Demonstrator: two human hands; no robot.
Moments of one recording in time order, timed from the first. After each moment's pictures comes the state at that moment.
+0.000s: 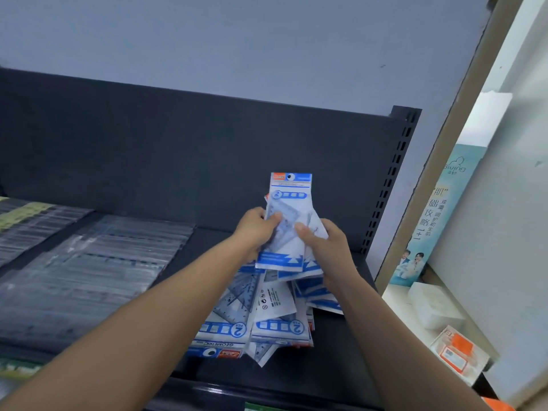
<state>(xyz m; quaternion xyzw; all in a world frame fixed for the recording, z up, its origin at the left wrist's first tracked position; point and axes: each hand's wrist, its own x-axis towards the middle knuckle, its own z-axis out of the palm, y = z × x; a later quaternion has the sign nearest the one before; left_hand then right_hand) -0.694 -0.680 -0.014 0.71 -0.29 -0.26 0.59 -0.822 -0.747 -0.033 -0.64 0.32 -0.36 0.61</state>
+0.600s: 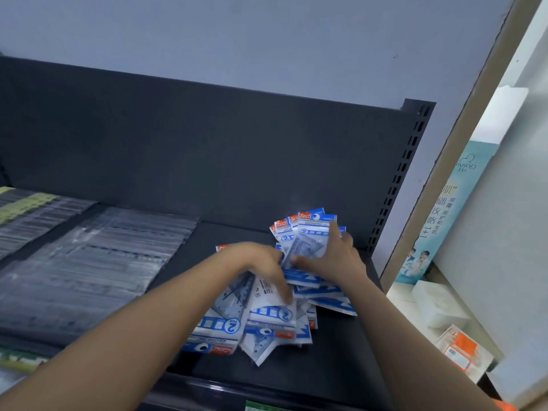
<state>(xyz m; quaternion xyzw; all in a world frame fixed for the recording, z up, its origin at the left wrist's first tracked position) -0.696 -0.668 -0.031 0.80 -0.51 -0.32 0.02 -0.828 -0.767 -0.047 -0.84 0.48 -0.11 0.24</state>
